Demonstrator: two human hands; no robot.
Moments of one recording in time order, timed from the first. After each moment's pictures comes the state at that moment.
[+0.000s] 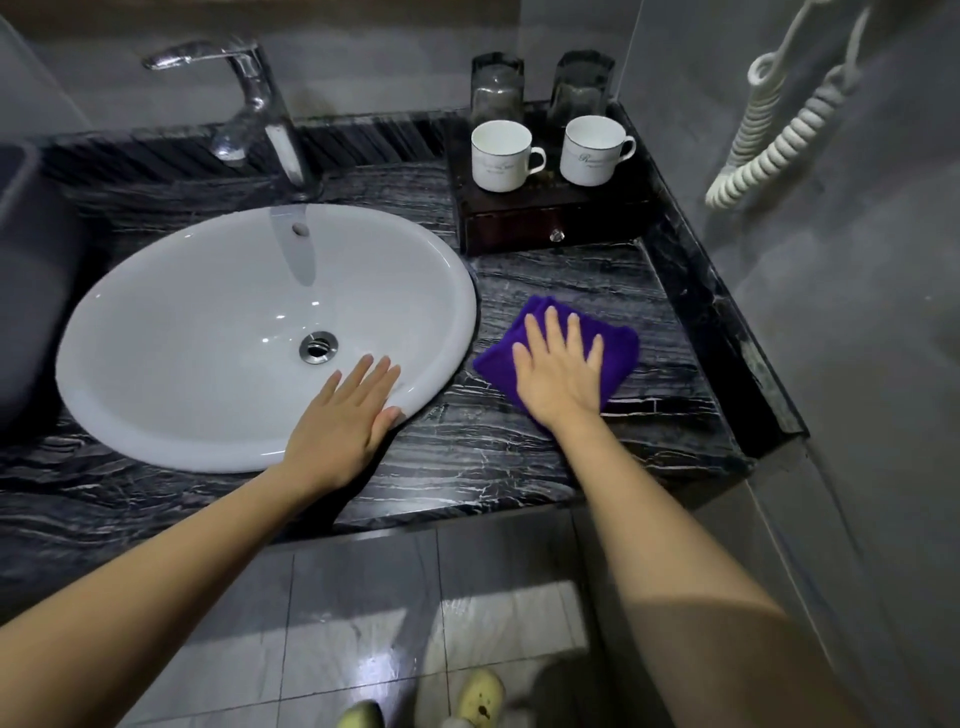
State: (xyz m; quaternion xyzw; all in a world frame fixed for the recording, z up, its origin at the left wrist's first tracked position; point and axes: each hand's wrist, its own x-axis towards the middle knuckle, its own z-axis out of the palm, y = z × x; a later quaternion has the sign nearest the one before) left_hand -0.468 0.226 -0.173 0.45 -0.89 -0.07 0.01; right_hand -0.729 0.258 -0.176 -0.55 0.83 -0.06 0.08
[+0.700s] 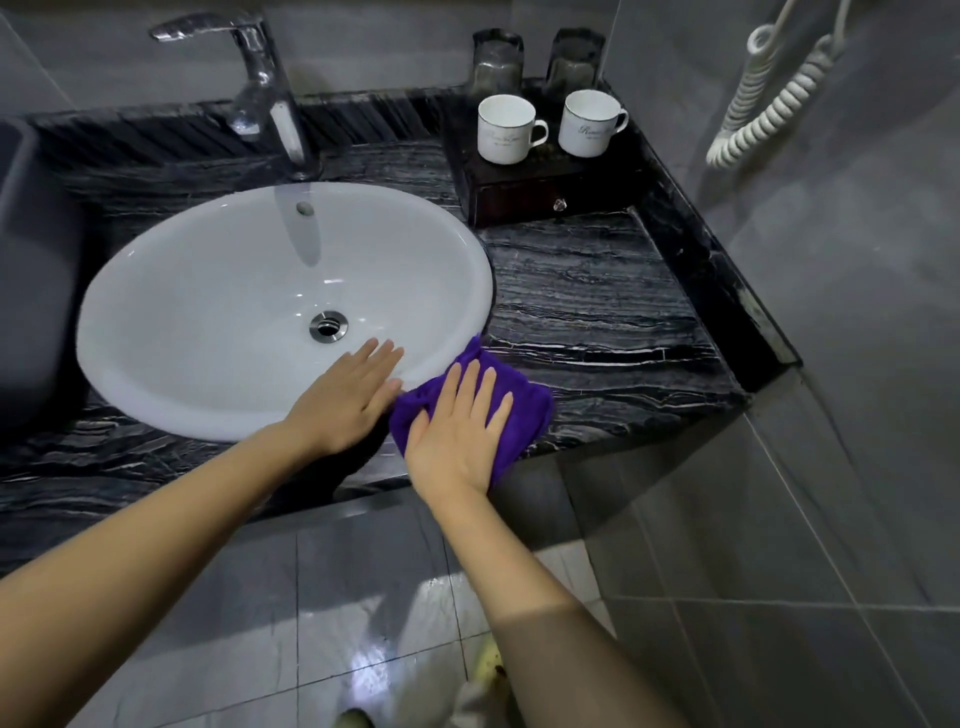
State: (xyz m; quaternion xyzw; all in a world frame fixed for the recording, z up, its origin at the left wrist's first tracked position) left_hand -0.425 0.219 -0.154 0.39 -0.90 -0.21 -0.01; right_hand -0.531 0.316 -0.177 -0.48 0.87 -0.09 0.10
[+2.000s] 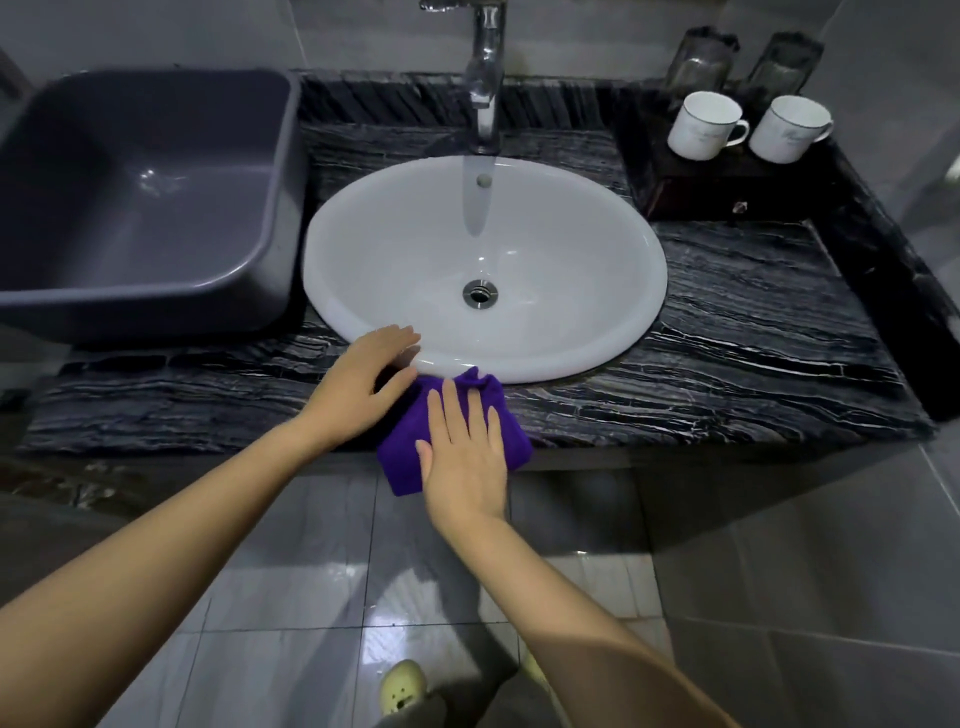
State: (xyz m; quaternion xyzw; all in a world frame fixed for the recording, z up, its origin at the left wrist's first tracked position) left_hand -0.241 0.227 -0.148 0.45 -0.84 -0.24 0.20; right_hand -0.366 0.333 -0.172 -0.68 0.72 -0.05 0.13
